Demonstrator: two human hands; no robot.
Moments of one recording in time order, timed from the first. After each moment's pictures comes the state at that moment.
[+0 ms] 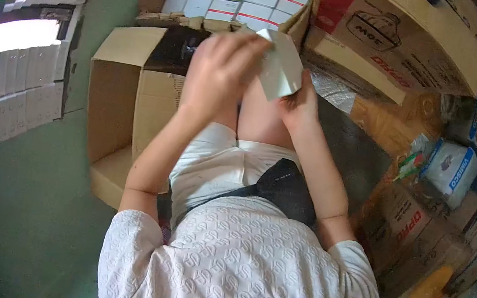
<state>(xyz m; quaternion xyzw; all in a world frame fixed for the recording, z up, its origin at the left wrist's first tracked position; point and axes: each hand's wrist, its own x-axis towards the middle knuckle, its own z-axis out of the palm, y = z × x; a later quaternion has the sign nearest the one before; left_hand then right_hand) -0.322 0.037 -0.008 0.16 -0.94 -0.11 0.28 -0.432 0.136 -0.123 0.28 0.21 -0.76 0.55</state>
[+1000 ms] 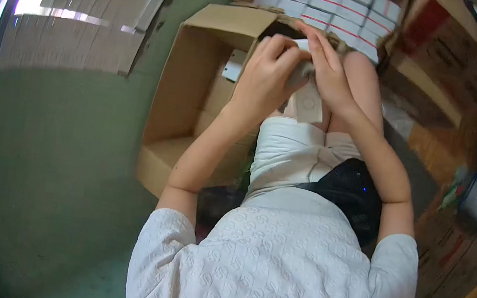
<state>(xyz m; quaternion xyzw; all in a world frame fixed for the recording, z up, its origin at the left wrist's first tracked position) -0.142 0.047 0.040 0.22 -0.93 -0.12 0.27 -0.277 0.072 -0.047 -0.46 0.46 -0.68 0.33</state>
